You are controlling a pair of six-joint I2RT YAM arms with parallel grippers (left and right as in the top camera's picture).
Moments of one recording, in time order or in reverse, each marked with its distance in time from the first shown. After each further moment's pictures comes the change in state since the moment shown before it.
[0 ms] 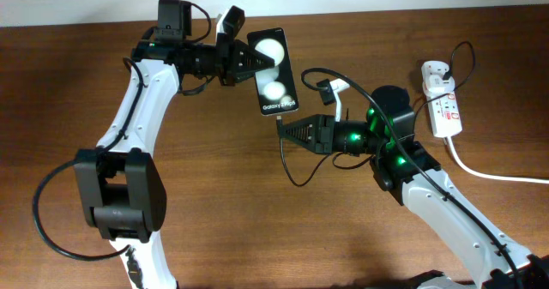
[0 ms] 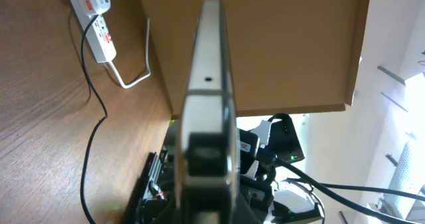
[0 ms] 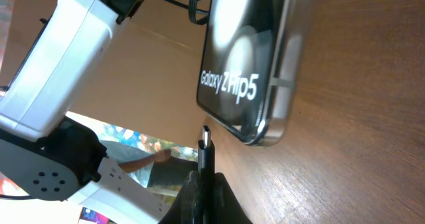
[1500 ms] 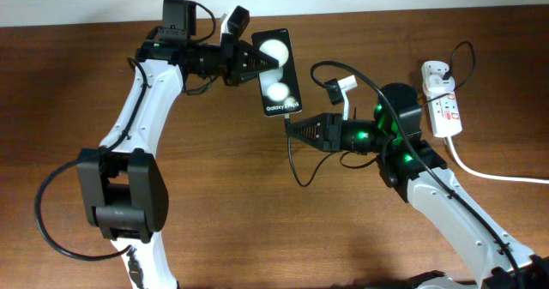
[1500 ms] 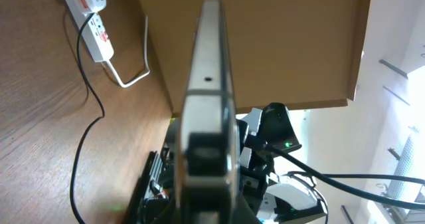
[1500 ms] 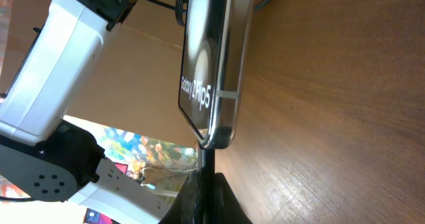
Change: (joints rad) left arm -0.018 0.000 0.000 0.022 -0.001 -0.004; right arm -0.055 0.002 0.000 -0.050 -0.039 -0.021
